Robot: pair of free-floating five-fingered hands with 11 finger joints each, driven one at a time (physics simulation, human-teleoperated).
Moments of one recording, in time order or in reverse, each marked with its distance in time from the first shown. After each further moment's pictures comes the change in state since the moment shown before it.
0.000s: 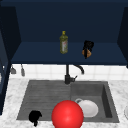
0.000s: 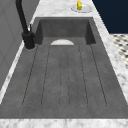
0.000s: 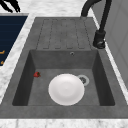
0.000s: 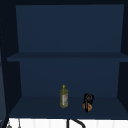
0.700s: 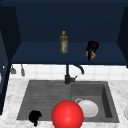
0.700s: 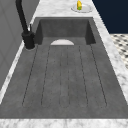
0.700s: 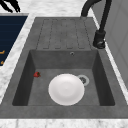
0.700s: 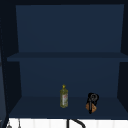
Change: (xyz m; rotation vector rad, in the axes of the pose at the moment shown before) left hand 0.000 0.000 0.000 0.000 0.000 0.000; right hand -0.027 -0.020 0.118 -0.007 -0.010 -0.040
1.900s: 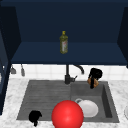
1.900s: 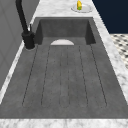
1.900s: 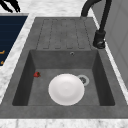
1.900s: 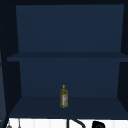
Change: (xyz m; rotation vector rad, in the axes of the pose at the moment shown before) left hand 0.000 0.000 0.000 0.000 0.000 0.000; right hand -0.062 0.154 0.129 -0.029 0.002 0.009
